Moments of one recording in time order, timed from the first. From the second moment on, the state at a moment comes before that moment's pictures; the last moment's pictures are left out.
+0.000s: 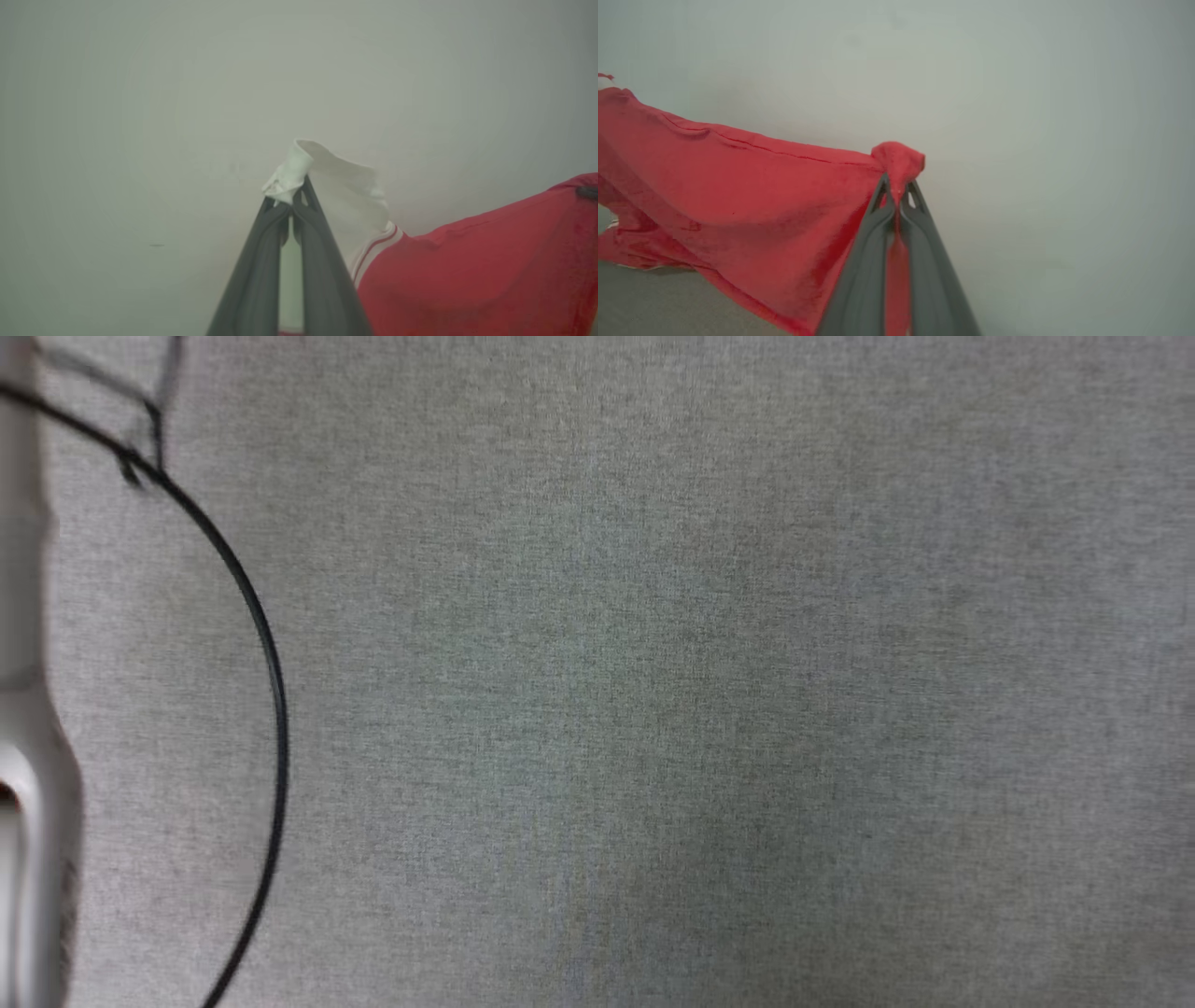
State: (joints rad) left arm -1.45 0.36 -0.27 0.48 -0.50 -0.13 -0.22; right arm -1.56 -0.48 0.42 0.65 0.50 0.13 0.04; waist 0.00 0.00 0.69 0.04
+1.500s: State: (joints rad) left arm 0.15 0.39 -0.33 -0.04 -0.73 0.08 -0.12; right arm -0.13 -0.56 0.35 0.24 0.60 0.13 0.11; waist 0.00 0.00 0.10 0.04
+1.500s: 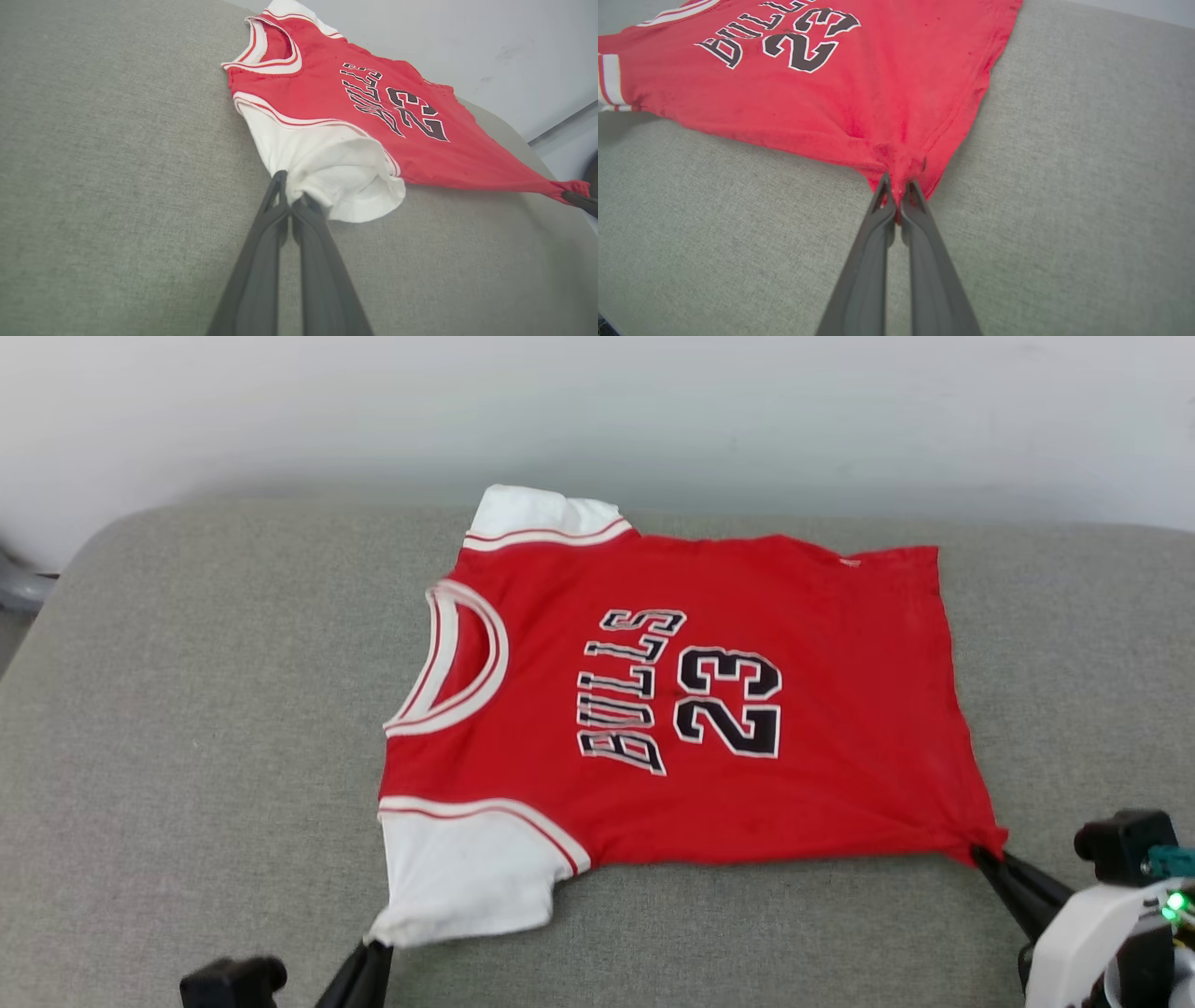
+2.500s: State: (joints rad) left arm 0.36 0.47 -0.35 -0.13 -0.79 0.10 -0.02; right arm 0.18 -0.56 0.24 0.09 0.59 0.13 0.23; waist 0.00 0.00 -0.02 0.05
